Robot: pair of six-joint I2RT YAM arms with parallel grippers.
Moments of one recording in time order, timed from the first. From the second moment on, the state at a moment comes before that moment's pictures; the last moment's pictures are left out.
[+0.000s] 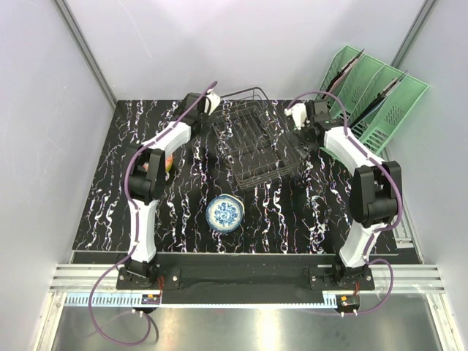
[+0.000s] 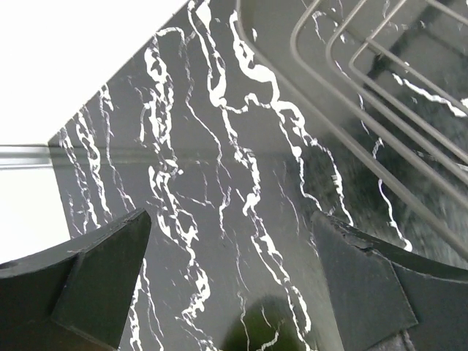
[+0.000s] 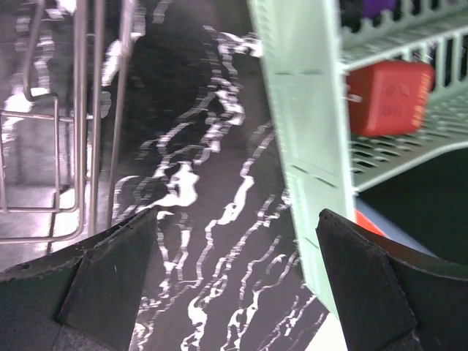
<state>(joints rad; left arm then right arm) -0.30 2.18 1.73 -0.20 -0.33 0.50 0.20 1.84 1.47 -0.54 0.12 -0.50</state>
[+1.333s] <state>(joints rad) -0.30 2.34 1.99 -0.22 -0.38 0.52 0.37 1.89 1.52 -0.60 0.14 -0.50</state>
